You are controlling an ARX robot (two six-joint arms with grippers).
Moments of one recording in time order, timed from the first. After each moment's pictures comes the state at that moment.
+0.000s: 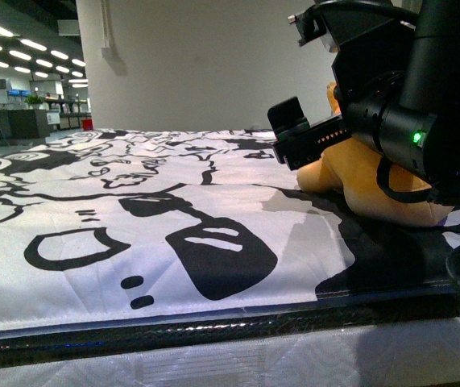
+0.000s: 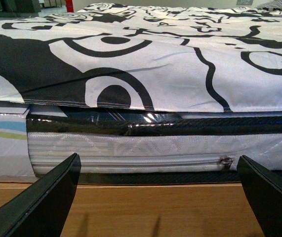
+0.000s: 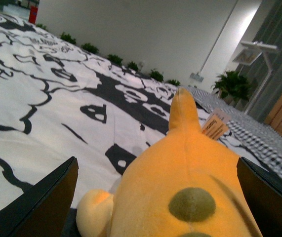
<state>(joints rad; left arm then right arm) 0.00 0.00 0.01 -0.01 0.00 0.00 0.33 1.75 1.06 0.84 0.38 -0.41</state>
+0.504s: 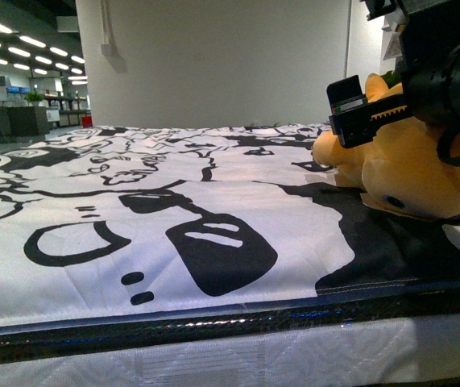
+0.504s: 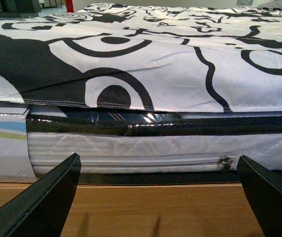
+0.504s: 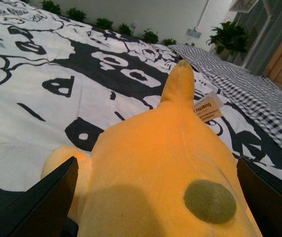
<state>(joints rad) 0.00 0.00 0.01 -0.01 0.00 0.00 0.22 1.65 1.12 0.57 0.34 -0.28</state>
